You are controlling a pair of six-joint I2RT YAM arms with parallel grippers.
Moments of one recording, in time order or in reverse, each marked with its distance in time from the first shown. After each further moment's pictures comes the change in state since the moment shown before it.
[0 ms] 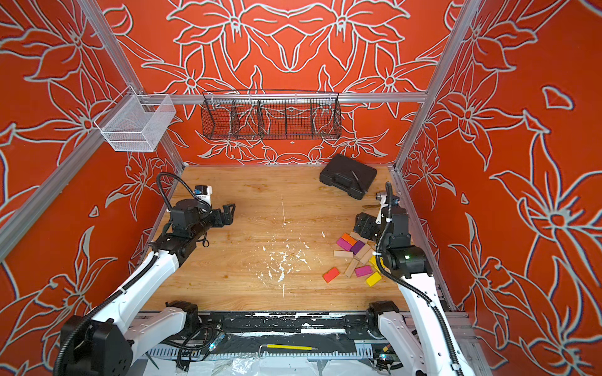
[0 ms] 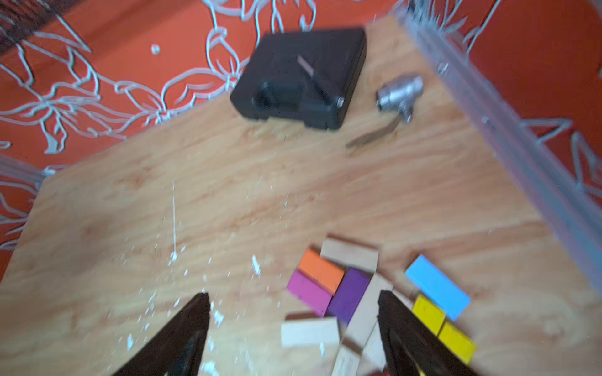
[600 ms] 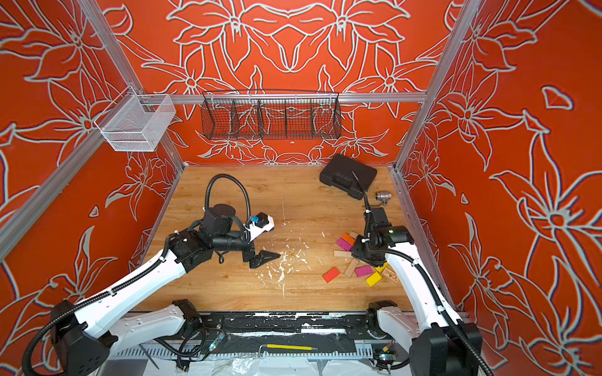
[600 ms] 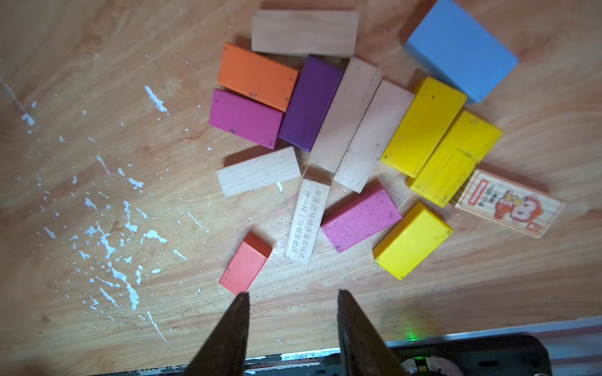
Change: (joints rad) left arm -0.507 0.004 0.139 -0.309 0.460 0.523; right arm 0.041 0.223 -0.047 -0.326 -0.064 0.117
